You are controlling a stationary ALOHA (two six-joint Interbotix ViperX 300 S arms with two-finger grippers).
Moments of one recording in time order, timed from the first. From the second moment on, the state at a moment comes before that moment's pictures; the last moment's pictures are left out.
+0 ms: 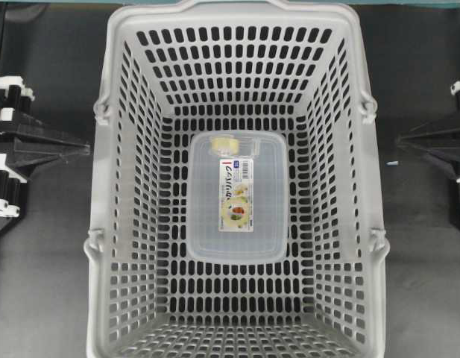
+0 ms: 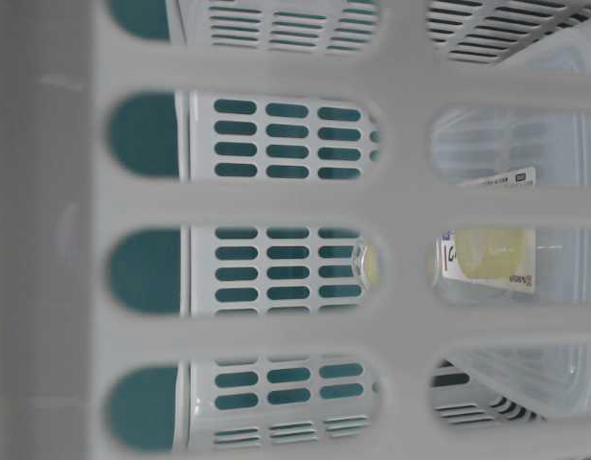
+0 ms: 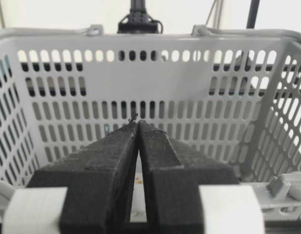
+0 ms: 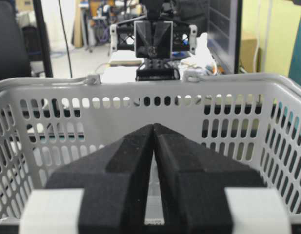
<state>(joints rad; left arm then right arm) 0.00 -0.96 1.17 0.00 -0.29 0.00 0.00 -0.97 1.18 0.00 -0.29 0.00</state>
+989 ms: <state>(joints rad) -0.07 -0.25 0.37 0.04 0.73 -0.04 0.01 -0.97 1.15 0.01 -0.10 0.01</state>
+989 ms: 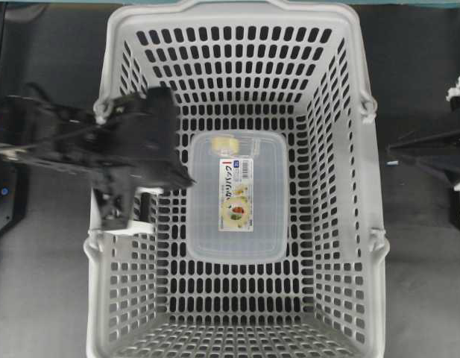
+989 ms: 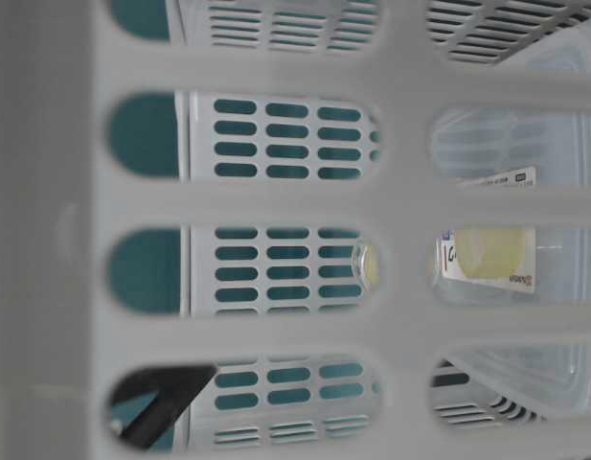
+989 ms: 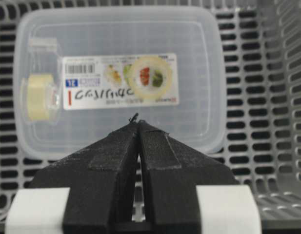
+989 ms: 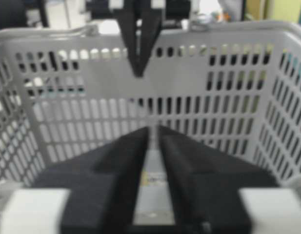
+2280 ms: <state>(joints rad) -0.11 0.21 0.08 0.04 0.88 -0.04 0.01 -1.00 1.16 0.01 -0.13 0.02</state>
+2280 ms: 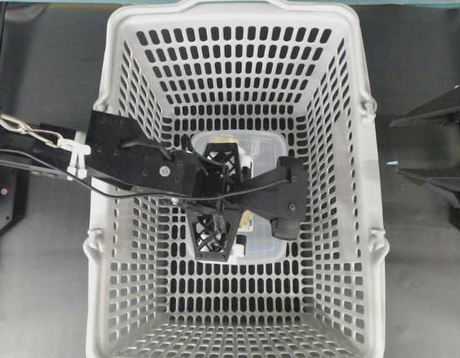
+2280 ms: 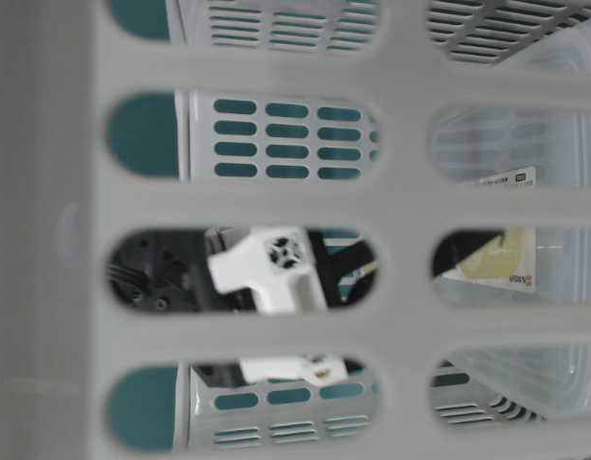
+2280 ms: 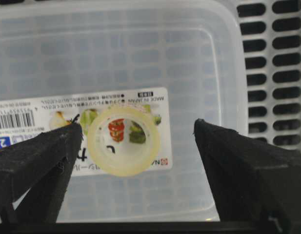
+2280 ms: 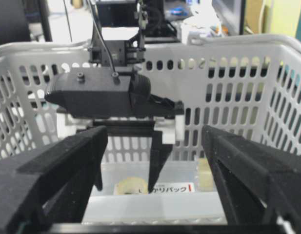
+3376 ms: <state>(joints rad) -0.10 0.16 0.02 0.04 1.00 -0.04 0.01 -1.00 1.17 0.01 -0.16 0.02</state>
